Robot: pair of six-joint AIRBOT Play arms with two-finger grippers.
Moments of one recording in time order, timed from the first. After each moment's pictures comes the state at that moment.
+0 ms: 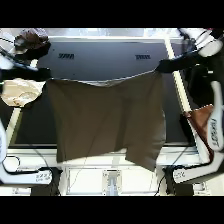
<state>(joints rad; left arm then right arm) 0.14 -1.51 1.50 1.24 -1.01 -1.29 -0.06 -1.65 1.76 -1.03 1.22 1.22</state>
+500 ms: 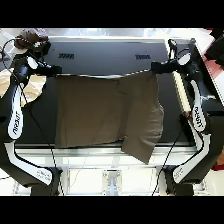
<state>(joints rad) 0.08 -1.73 1.67 1.38 -0.86 -1.41 -0.07 -1.87 1.85 -1.06 0.95 1.29</state>
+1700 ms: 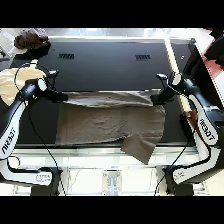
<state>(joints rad) 0.01 -1.52 1.18 1.49 -0.92 -1.36 -0.03 -1.66 1.33 -1.34 1.19 1.31</state>
